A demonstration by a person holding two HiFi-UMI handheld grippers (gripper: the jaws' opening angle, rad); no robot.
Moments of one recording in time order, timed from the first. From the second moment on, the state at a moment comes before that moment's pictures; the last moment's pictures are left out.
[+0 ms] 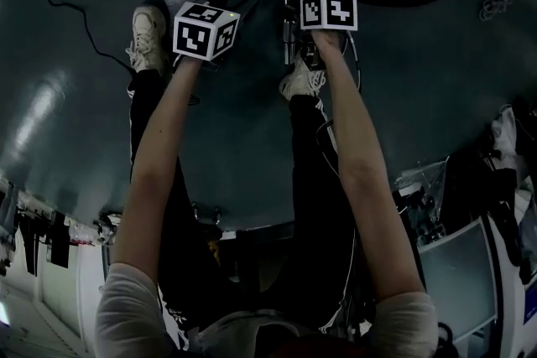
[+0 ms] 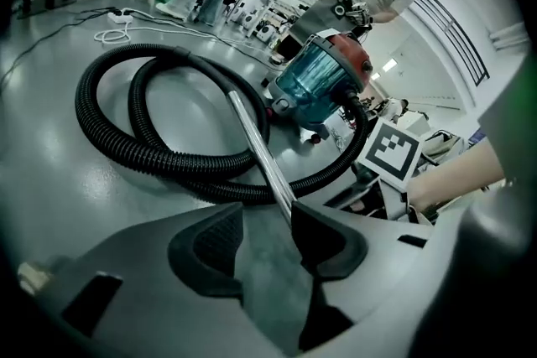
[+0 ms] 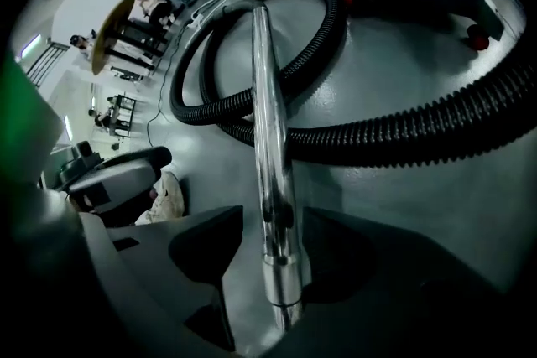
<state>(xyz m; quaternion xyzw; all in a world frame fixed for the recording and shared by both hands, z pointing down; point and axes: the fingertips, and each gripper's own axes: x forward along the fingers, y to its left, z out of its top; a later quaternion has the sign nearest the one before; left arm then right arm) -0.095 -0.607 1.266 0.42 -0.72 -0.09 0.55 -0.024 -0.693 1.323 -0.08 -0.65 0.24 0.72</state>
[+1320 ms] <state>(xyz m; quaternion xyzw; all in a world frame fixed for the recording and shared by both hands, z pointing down) -0.185 -0.530 0.968 0.38 -0.73 -0.13 0.56 -0.186 -0.766 1.017 -0.03 -0.61 -0.13 0.78</state>
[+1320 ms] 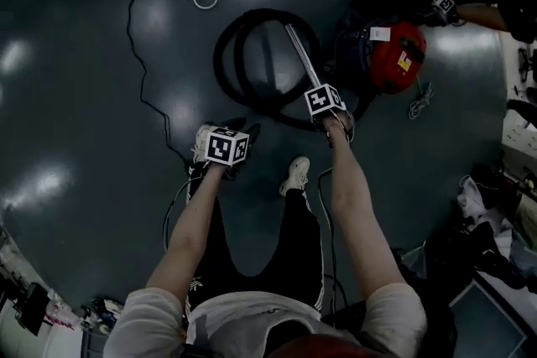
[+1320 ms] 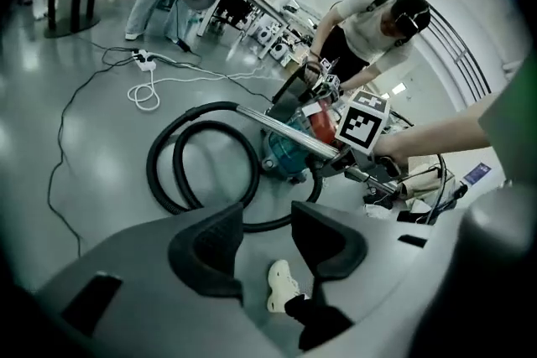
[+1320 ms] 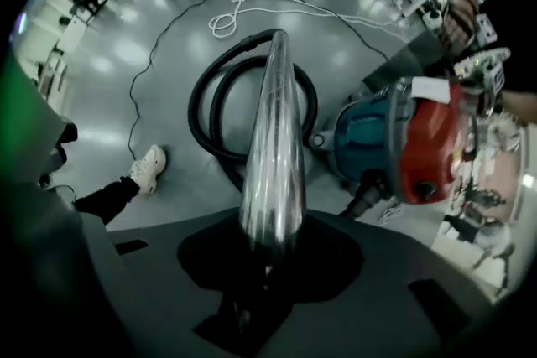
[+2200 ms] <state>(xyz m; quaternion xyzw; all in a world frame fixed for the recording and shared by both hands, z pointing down) -0.390 -0.403 0.494 0.37 -0.90 0.10 0.19 -0.483 -0.579 0.462 -0.26 -0.37 -0.86 0.23</state>
